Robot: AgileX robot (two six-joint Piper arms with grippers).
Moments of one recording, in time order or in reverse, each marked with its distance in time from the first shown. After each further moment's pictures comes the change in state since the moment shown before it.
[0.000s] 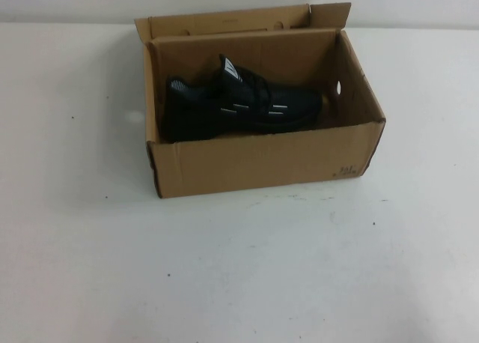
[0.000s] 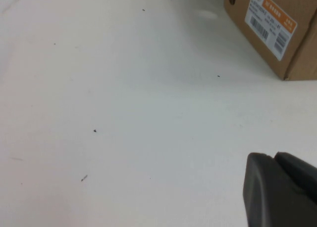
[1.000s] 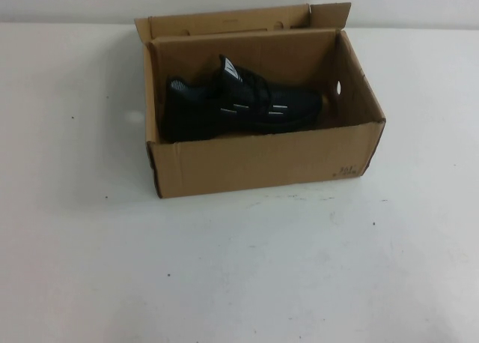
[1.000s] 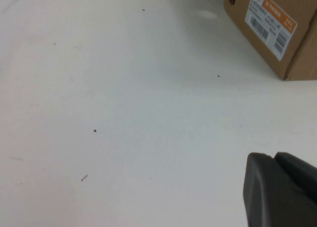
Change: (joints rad) right arm -0.021 -0.005 0.079 -0.119 0.036 0.192; left arm 0.000 0.000 0.000 0.000 0.000 0.000
